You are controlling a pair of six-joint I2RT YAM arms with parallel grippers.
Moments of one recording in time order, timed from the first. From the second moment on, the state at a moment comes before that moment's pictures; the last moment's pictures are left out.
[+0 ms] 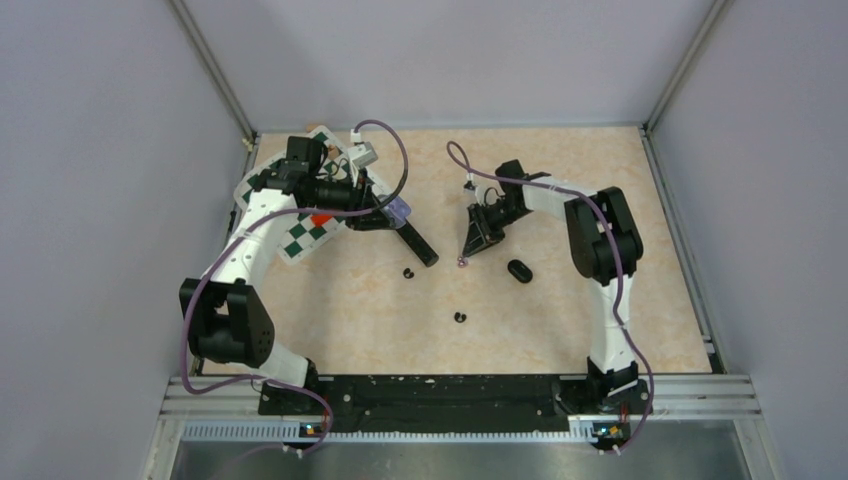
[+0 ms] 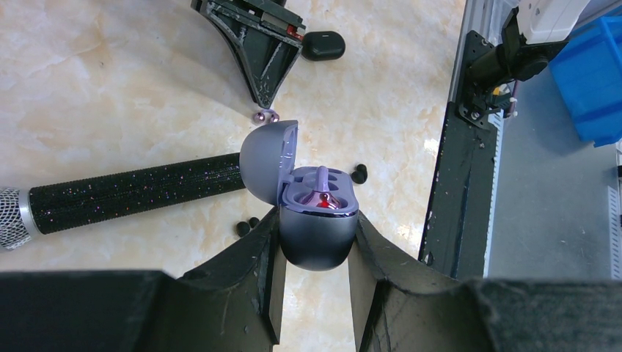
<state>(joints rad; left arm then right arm) -0.13 1.52 1.35 -0.81 1.10 0.47 0.36 2.17 1.50 -0.64 -0.86 -0.05</state>
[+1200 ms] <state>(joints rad) -0.13 1.51 1.35 -0.81 1.10 0.47 0.35 2.13 1.40 -0.61 -0.81 0.06</state>
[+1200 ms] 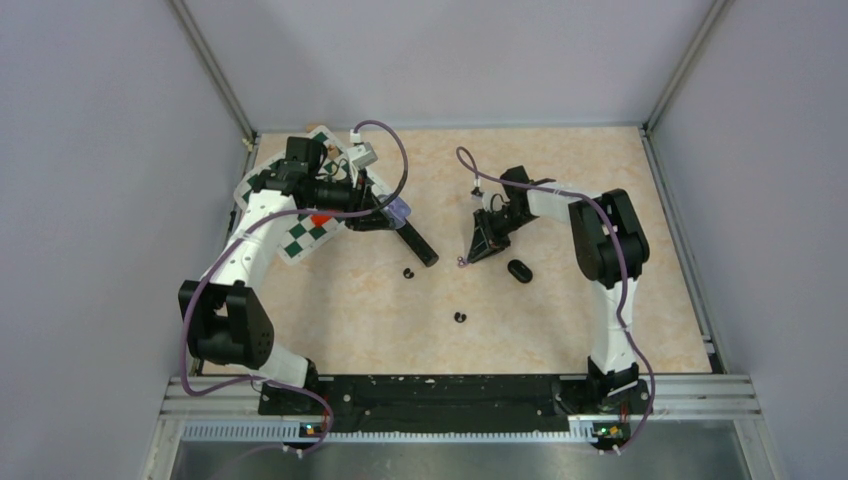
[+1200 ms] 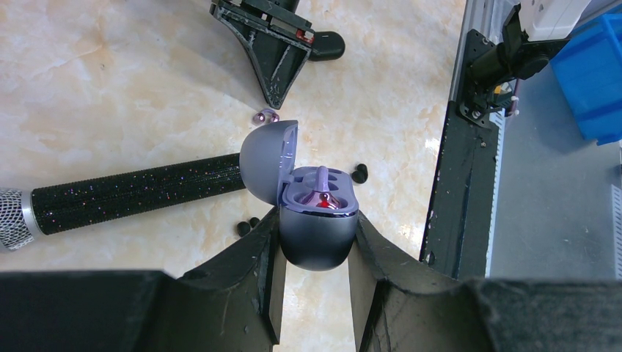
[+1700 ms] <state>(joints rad) -0.13 1.51 1.35 -0.81 1.10 0.47 0.37 2.13 1.40 -0.60 -0.82 0.06</state>
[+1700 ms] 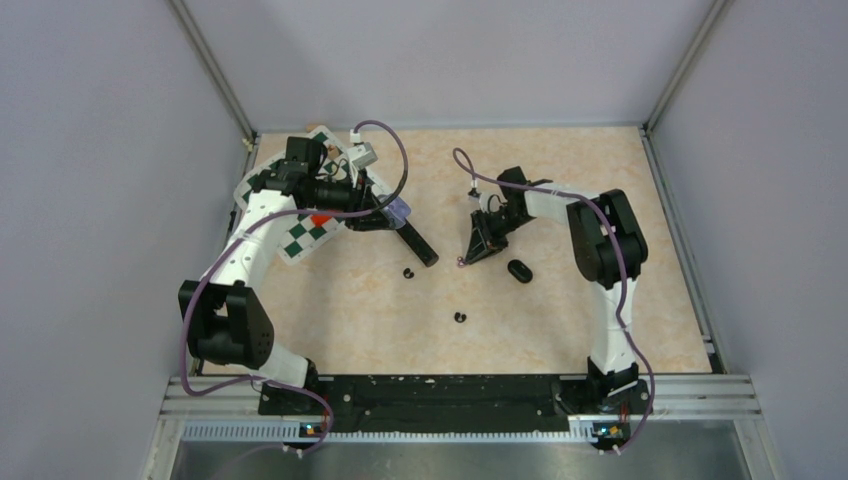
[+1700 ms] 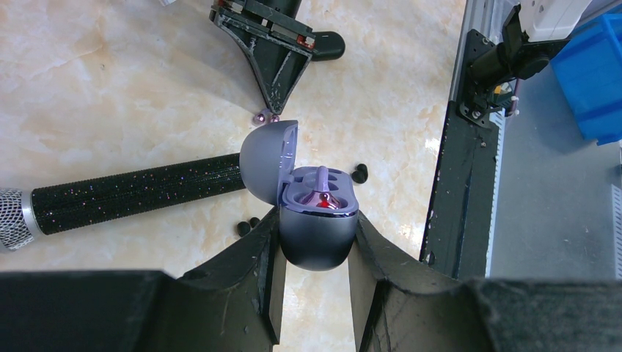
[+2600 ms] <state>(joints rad) -0.13 1.51 1.35 -0.81 1.10 0.47 0.37 2.14 1.40 -0.58 -0.85 0.07</state>
